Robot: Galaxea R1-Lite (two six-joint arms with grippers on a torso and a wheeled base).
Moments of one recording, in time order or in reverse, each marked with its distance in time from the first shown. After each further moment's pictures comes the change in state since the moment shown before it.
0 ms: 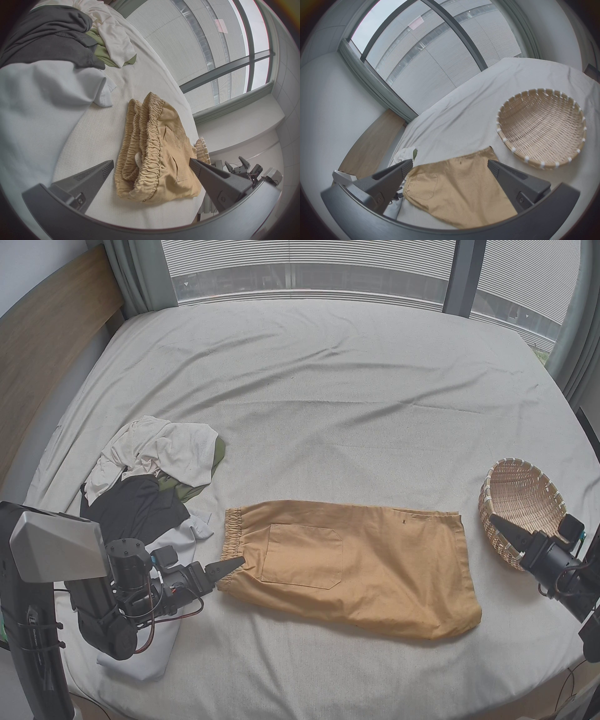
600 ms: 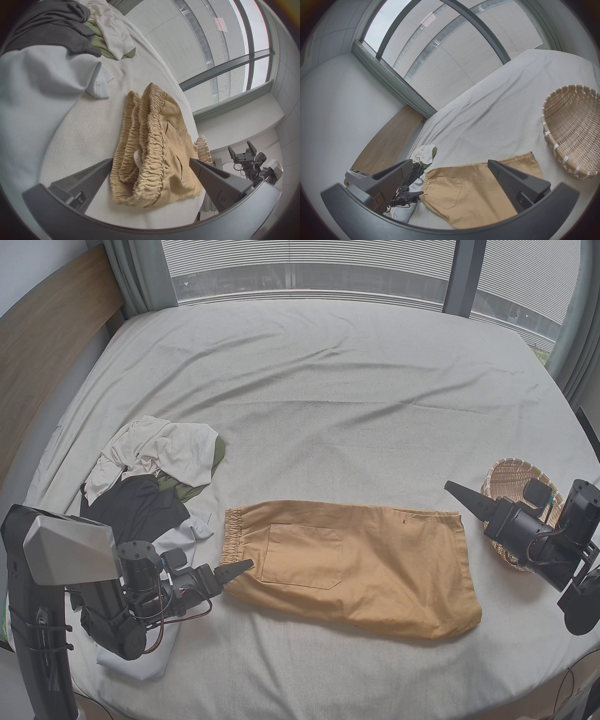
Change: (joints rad) left arm -0.024 0.054 -0.044 0.000 0.003 -0.001; right arm 0.138 0.131 -0.216 0.025 0.063 0.001
